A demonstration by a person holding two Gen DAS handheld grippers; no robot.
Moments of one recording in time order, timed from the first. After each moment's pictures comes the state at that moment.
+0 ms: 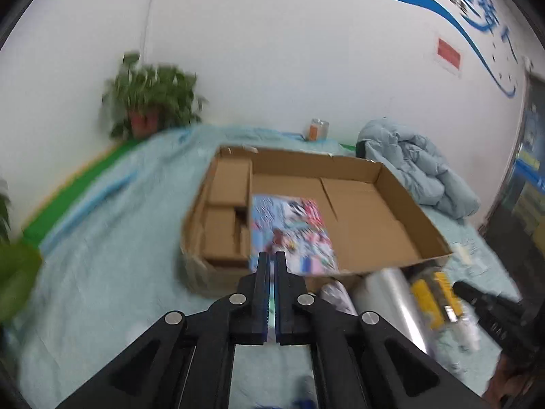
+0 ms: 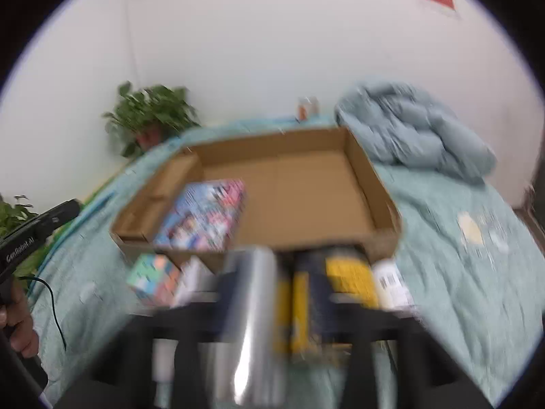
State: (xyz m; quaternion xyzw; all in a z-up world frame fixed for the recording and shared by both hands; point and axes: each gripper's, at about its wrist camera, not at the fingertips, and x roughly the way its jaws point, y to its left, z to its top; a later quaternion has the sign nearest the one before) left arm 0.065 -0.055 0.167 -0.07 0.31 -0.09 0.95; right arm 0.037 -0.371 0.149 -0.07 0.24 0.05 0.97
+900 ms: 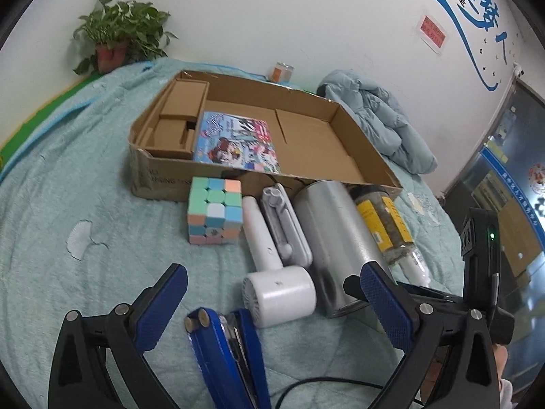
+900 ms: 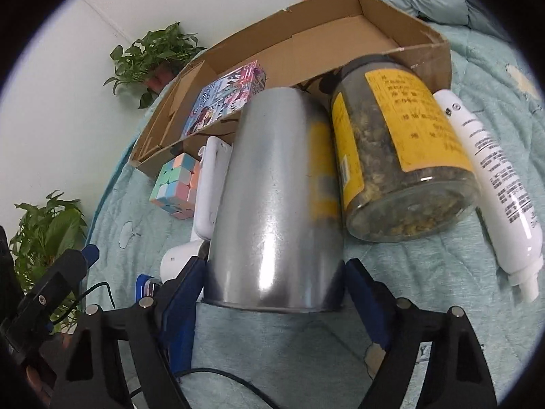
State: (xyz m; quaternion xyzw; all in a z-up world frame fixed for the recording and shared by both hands) left arm 0.015 -0.076 0.120 -0.11 0.41 -0.18 0.89; right arm 0.045 -0.370 0.077 0.04 0.43 0.13 0.89
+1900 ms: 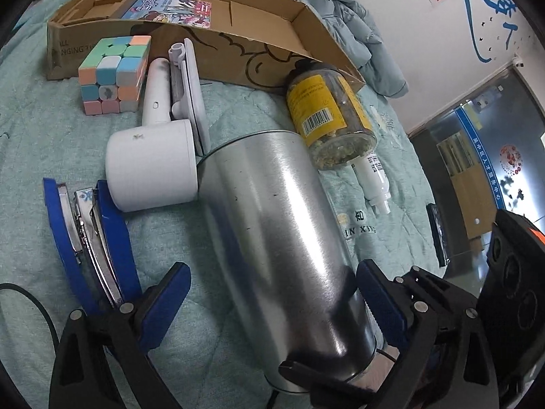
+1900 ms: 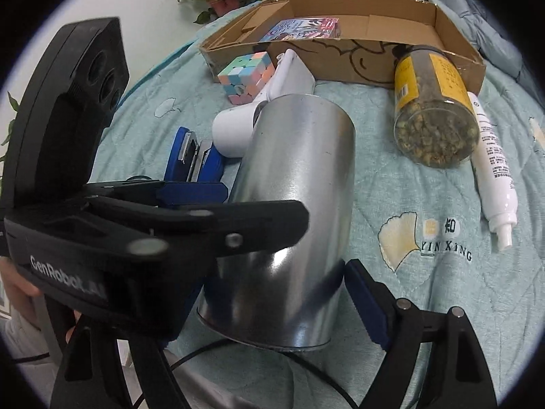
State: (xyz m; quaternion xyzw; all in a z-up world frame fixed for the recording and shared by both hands) left arm -0.015 -0.138 0.060 -0.14 0.56 -0.27 0.77; right arm -0.050 -0.341 0.062 -0.14 0.47 0.19 0.85
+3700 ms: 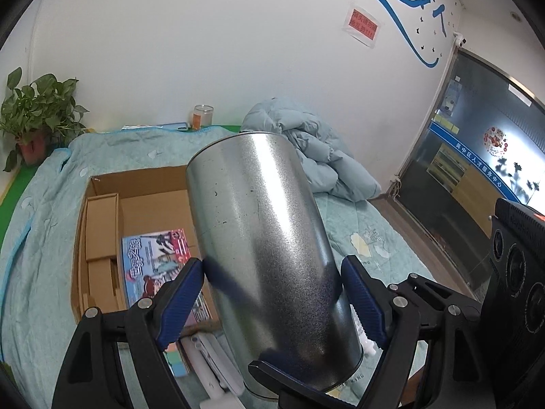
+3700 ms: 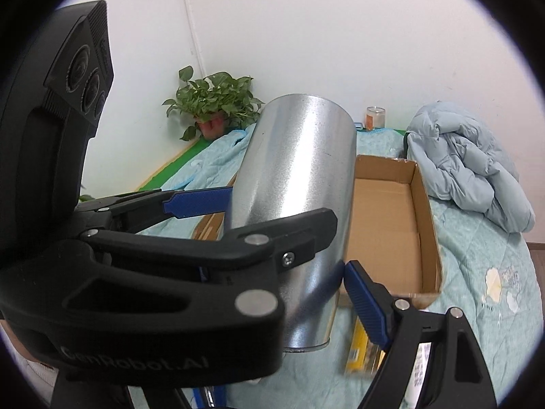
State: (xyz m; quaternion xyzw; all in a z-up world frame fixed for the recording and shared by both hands) left arm 0.150 -0.167 0.306 -0.04 0.36 -0.29 0.88; right arm 0.038 -0.281 0.237 -0.13 0.27 0.17 0.94
